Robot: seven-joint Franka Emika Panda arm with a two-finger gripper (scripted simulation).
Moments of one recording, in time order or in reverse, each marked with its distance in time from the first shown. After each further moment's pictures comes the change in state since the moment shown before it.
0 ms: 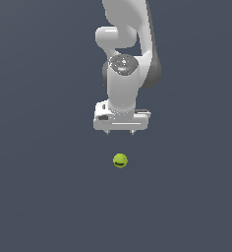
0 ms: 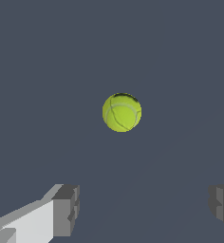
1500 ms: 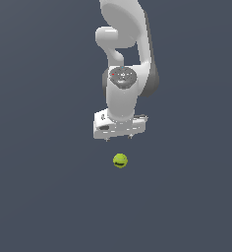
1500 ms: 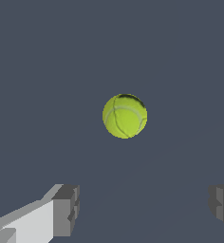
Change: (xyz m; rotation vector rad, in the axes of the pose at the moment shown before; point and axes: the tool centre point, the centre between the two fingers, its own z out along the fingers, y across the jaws) arm 0.010 0.005 0.024 -0.011 -0.020 -0.159
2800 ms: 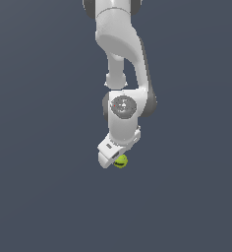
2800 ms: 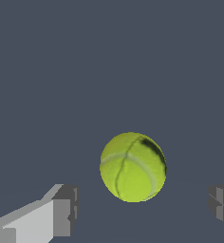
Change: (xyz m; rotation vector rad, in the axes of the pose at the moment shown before) arm 0.051 0.000 0.058 0.005 0.031 -0.564
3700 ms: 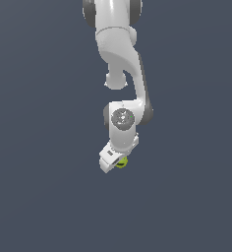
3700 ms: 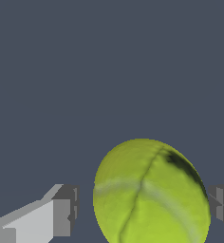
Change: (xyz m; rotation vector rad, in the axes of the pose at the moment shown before) arm 0.000 0.000 0.048 0.001 0.001 -0.018
